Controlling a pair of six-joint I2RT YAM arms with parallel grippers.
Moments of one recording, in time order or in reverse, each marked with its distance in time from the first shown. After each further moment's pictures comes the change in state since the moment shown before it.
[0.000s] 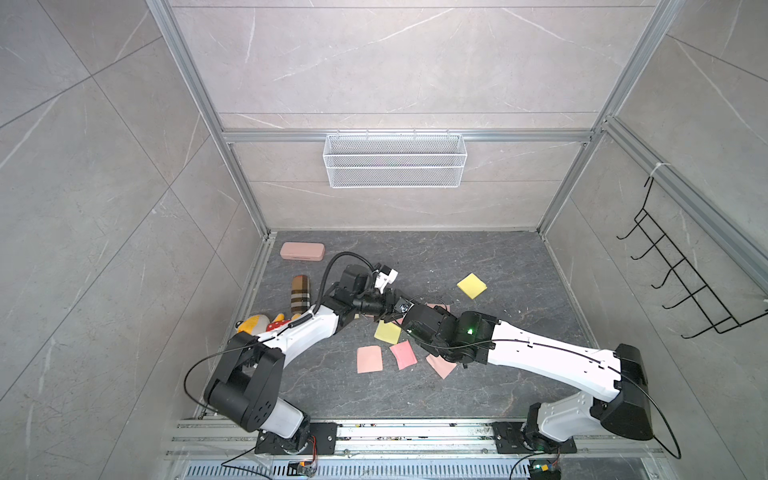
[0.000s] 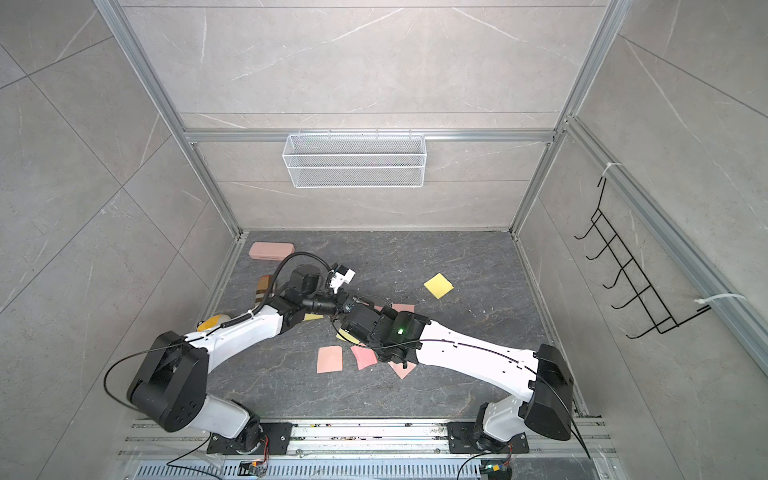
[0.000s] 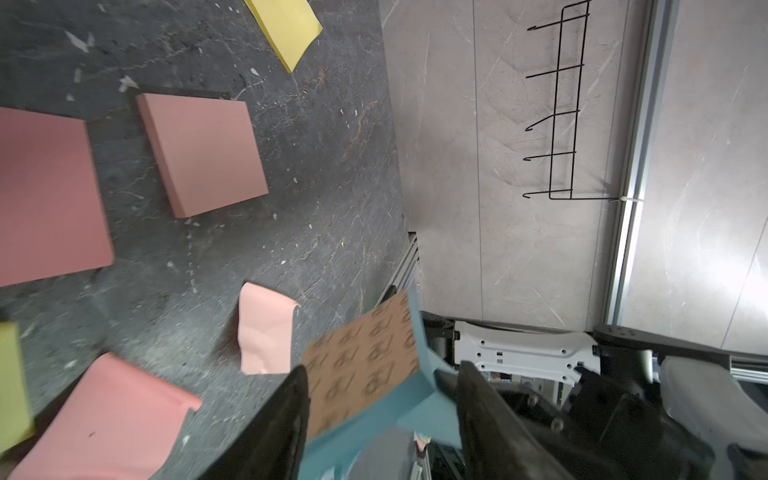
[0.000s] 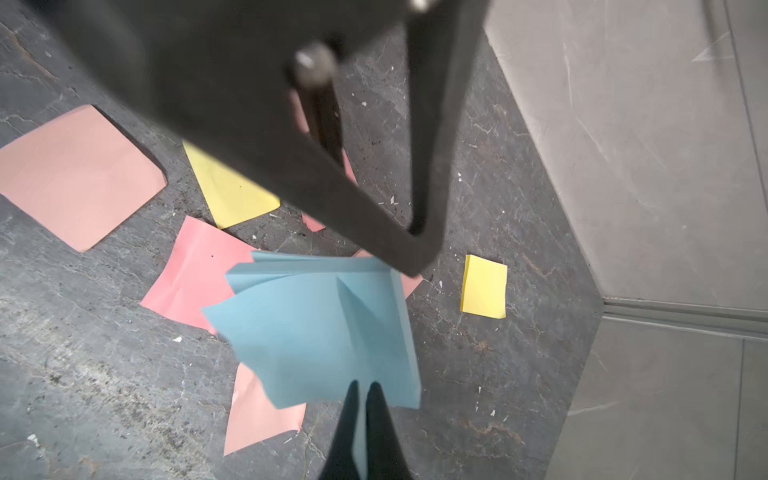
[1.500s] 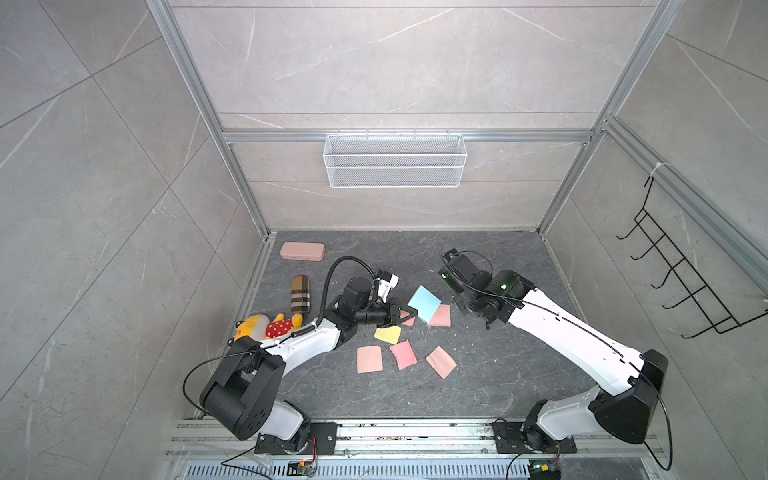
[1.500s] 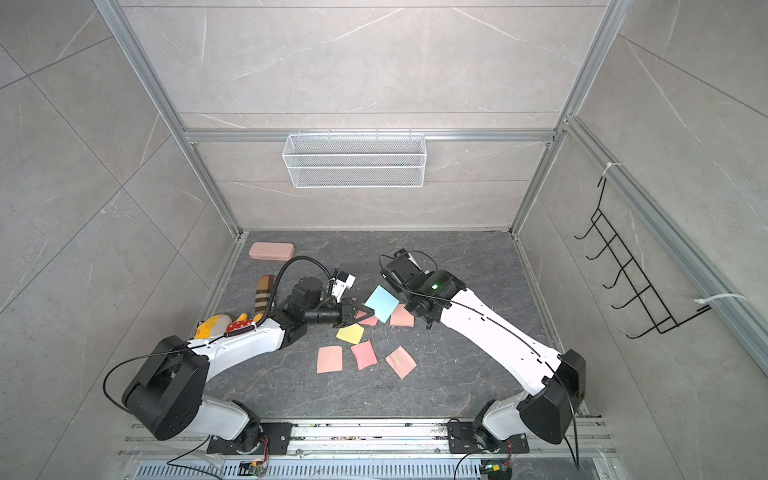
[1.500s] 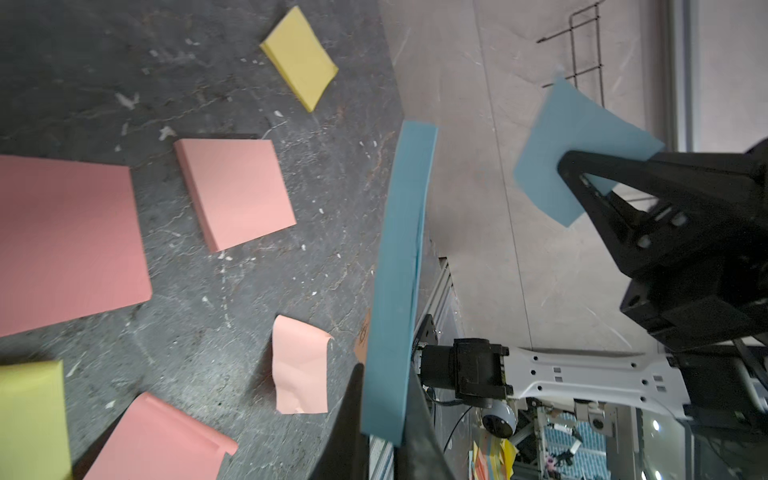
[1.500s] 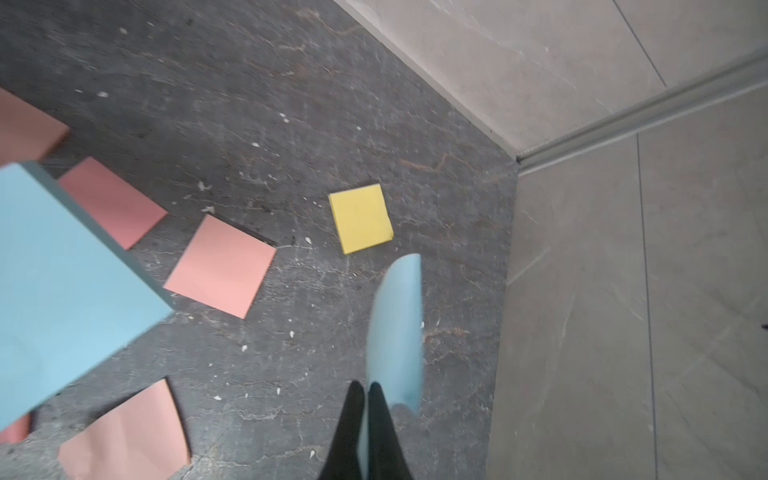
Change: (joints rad) left arm -0.095 0.027 -0.080 0.151 -0.193 0.015; right arm -0.375 -0.022 0.138 -0.200 0.078 0.173
